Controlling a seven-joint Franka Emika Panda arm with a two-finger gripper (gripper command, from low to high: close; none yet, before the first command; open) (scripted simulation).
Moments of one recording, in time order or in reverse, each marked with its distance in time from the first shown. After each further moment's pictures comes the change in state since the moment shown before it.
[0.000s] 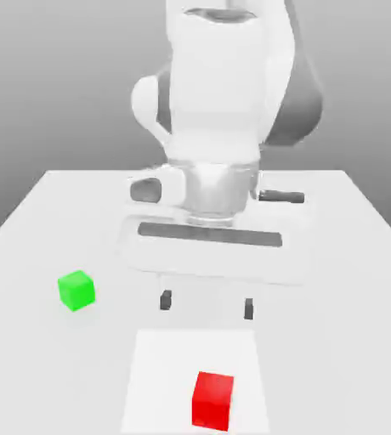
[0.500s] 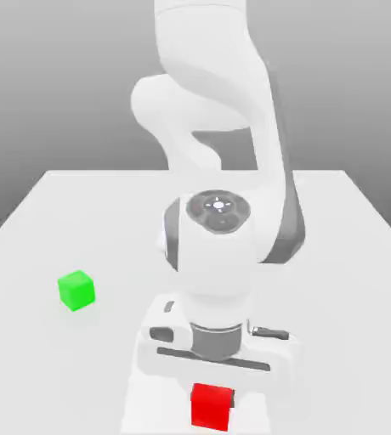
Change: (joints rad) arm 0.030 0.323 -0.028 0.002 -0.020 0.214 0.049
